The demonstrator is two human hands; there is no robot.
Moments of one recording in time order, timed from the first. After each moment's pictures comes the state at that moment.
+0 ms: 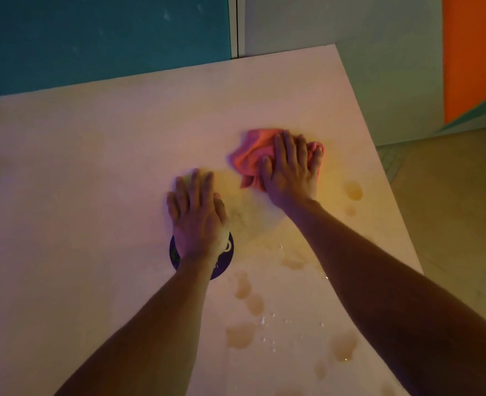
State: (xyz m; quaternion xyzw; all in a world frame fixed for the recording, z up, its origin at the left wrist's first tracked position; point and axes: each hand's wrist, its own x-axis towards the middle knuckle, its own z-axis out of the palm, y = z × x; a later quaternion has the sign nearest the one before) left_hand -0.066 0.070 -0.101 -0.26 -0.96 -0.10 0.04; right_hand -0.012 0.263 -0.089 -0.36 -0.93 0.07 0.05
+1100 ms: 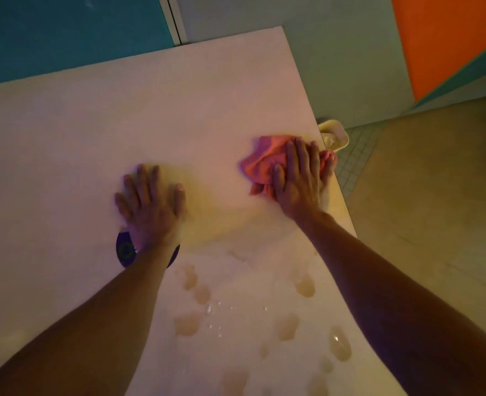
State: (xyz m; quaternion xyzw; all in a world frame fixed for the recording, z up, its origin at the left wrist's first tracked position) left_hand -0.051 0.091 -0.095 -0.20 -0.98 -0.08 -0.02; right_hand 0.108 0.329 -0.093 -0.40 -0.91 0.04 0.07
